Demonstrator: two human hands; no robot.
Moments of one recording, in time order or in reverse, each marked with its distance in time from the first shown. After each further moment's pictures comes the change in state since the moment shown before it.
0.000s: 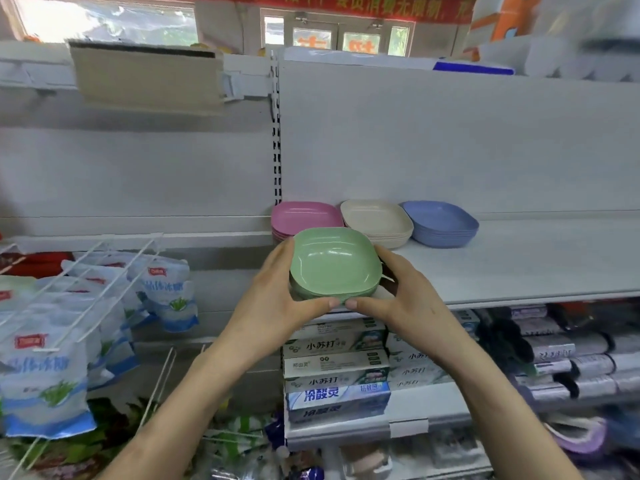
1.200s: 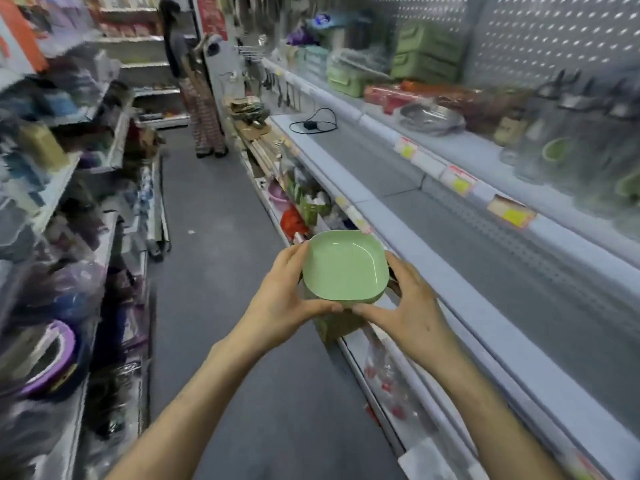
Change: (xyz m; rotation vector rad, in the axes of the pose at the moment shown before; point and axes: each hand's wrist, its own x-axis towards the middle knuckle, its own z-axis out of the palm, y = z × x) left_hand -0.397 0.398 0.369 -0.728 -1.494 1.063; right_hand -0.702 -0.140 -0.054 -0.623 1.570 1.131
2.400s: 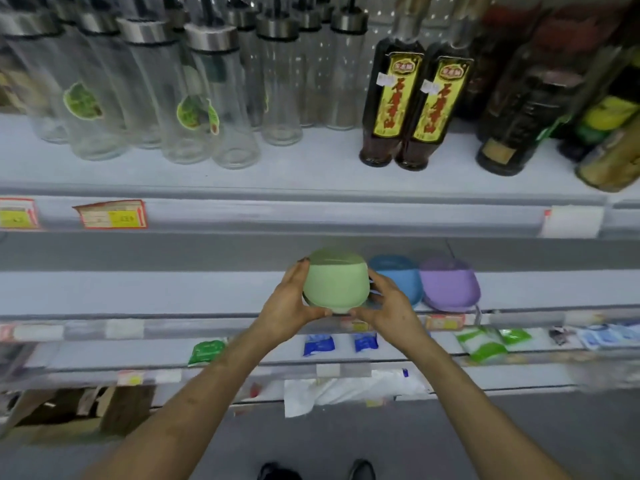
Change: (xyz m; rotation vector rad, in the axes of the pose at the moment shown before) left_hand 0.094 0.106 0.434 -0.240 -1.035 0.567; right_hand -0.217 0.214 -0.160 0.000 0.839 0.919
